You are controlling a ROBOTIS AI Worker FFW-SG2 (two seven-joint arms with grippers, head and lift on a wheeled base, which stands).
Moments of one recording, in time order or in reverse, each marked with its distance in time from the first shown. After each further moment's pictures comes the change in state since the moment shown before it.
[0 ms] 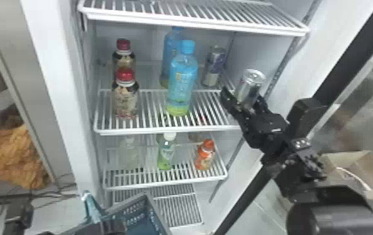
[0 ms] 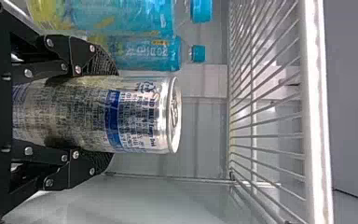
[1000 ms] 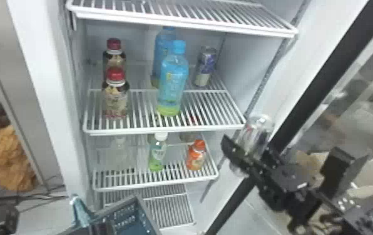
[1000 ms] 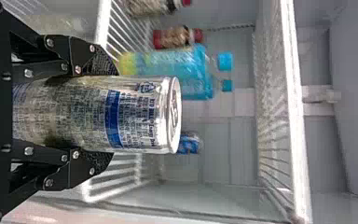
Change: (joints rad) left arm 0.005 0.002 0.003 0.000 -0.006 0.006 0.005; right arm 0.458 -0.010 -0.117 -0.458 -0.126 0.234 0.050
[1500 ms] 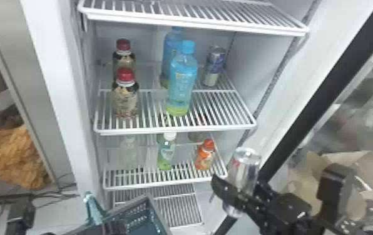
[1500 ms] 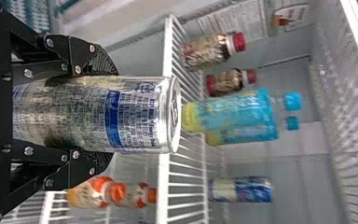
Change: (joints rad) left arm -0.006 0.000 -0.010 0.000 0.006 0.005 0.006; right arm 0.065 0.036 0.005 -0.049 0.013 0.220 0.167
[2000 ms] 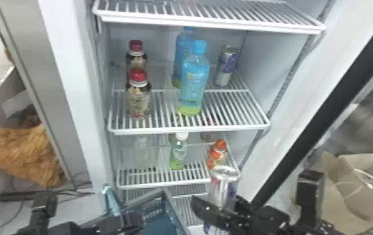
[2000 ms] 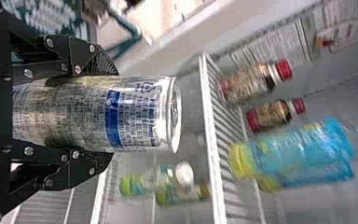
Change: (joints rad) left arm -0.027 -0.005 -0.015 0.000 0.005 -0.001 0.005; right arm -0.079 -0.020 0.098 0.081 -0.062 0.149 0.090
